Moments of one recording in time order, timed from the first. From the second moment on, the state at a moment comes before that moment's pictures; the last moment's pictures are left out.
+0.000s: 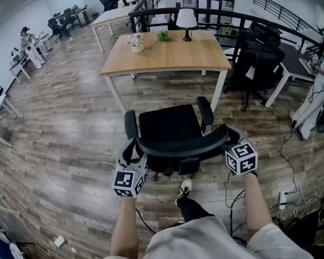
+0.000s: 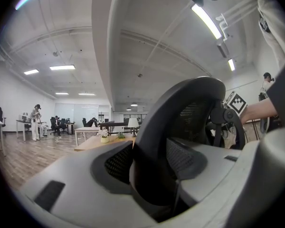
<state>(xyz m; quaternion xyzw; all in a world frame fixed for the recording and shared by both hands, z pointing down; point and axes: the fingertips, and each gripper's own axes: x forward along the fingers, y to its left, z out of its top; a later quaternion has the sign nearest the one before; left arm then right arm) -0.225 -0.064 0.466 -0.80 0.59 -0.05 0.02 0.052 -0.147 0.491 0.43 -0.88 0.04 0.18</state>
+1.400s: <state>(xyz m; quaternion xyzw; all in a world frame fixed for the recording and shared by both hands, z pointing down) -0.304 -0.359 0.463 -0.82 0.57 -0.04 0.03 -0.019 -0.424 0.489 0.44 -0.88 0.05 0.17</state>
